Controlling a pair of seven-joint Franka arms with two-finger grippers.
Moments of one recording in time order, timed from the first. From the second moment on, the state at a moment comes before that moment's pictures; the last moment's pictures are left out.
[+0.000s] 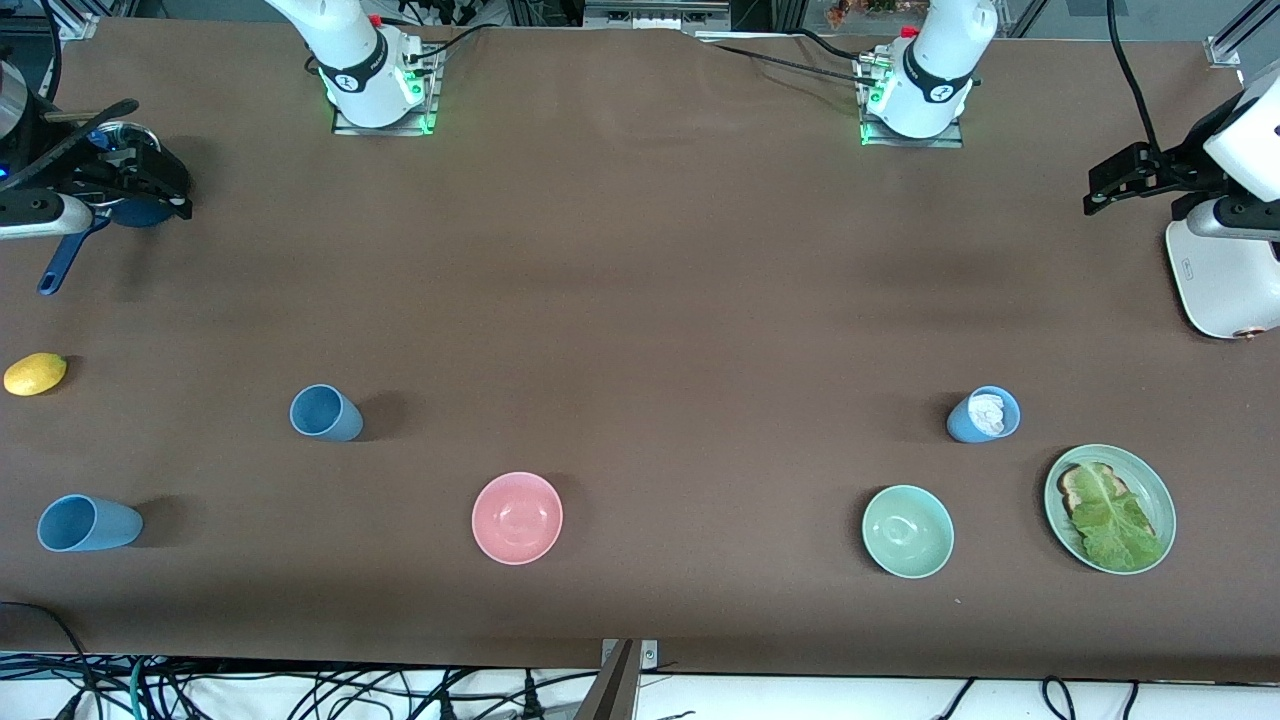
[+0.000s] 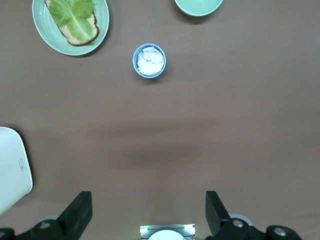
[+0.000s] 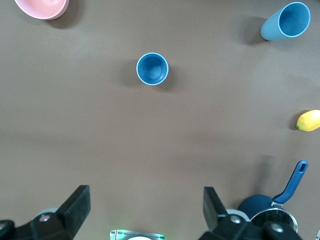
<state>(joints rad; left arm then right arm) 0.01 -0.06 -0.01 -1.64 0.00 1.45 0.05 0.07 0.02 0.01 -1.50 -0.05 1.46 -0.07</state>
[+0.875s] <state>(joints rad) 0.02 0.04 -0.03 -1.62 0.00 1.43 0.07 0.07 0.03 0.01 -1.50 -0.05 1.46 -0.07</state>
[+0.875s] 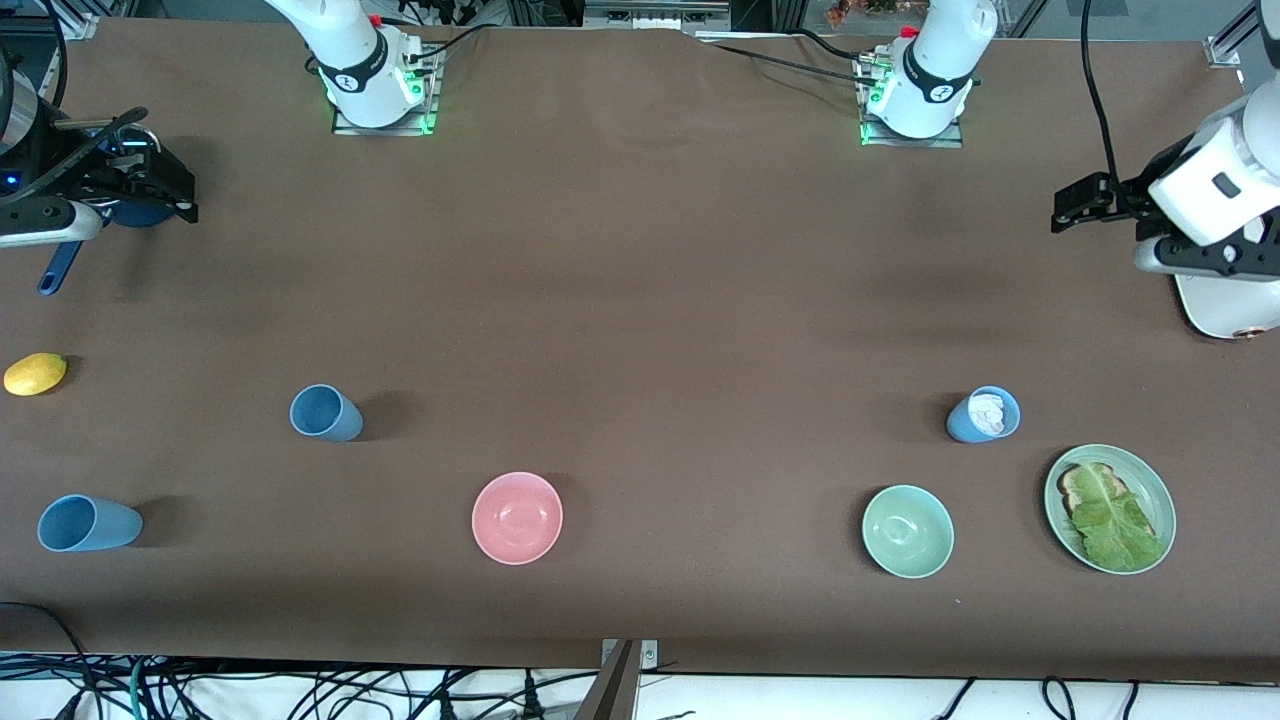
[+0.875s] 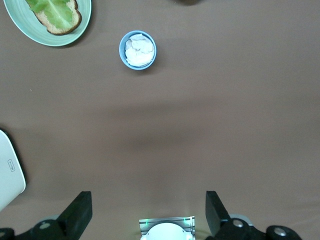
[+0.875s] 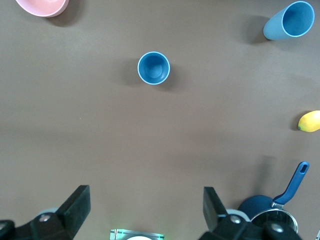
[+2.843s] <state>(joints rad) 0.12 0.40 -0.02 -1.80 0.00 2.06 0.22 0.08 0.07 0.00 -1.51 0.00 1.52 -0.02</state>
